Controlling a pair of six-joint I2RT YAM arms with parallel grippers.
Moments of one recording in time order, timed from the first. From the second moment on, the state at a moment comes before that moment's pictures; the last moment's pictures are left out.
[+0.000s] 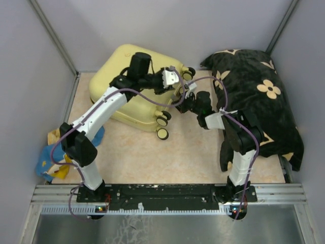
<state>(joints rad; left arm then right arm) -0.56 1.77 1.81 -0.46 0.58 0.79 0.38 1.90 0.93 0.76 -0.46 0.20</state>
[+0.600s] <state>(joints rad) -0.74 1.88 1.65 -0.51 0.31 1.05 0.35 1.90 0.93 0.79 -0.44 0.18</state>
